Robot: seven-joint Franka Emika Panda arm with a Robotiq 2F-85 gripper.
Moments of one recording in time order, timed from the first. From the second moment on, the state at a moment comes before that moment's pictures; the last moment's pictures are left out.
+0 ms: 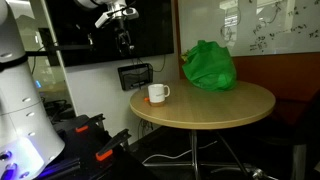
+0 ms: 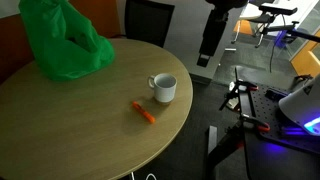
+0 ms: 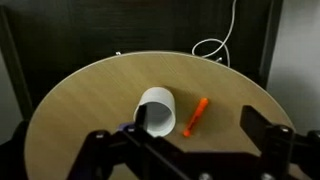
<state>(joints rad) 0.07 -0.29 0.26 -2.48 0.00 2.22 0.38</state>
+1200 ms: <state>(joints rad) 0.07 -0.03 0.25 -2.43 0.02 2.52 0.58</state>
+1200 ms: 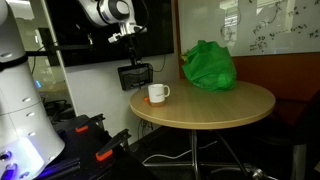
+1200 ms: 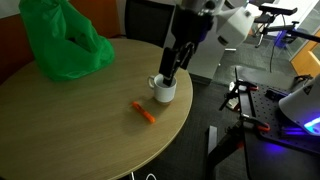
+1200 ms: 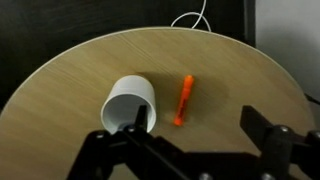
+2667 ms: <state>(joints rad) 0.37 0.74 -0.05 -1.84 -0.02 2.54 0.68</state>
